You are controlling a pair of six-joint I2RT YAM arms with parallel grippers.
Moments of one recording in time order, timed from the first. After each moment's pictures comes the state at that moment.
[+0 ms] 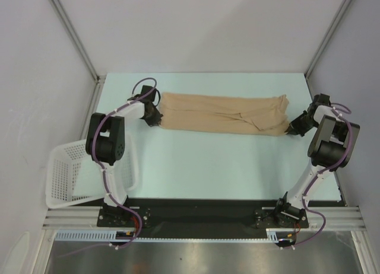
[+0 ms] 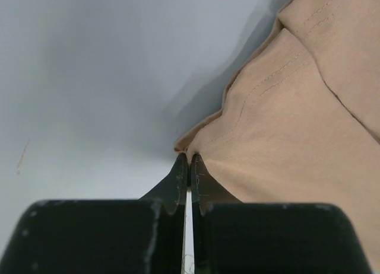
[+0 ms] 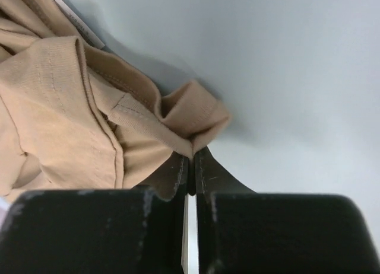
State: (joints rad) left arm -0.20 2.01 1.39 -0.49 -0.10 -0.80; right arm -0.40 1.95 1.31 -0.59 -0.24 0.58
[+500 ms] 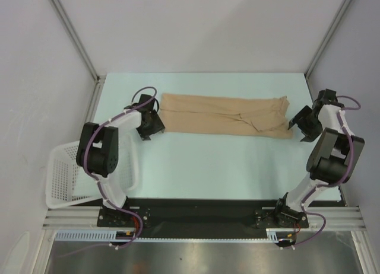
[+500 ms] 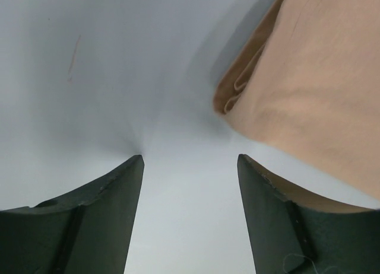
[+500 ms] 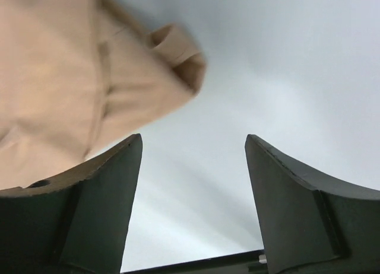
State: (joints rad) left arm -0.24 1.83 1.18 -0.52 -0.10 -0.73; right arm -0.39 1.77 1.31 -0.79 -0.08 0.45
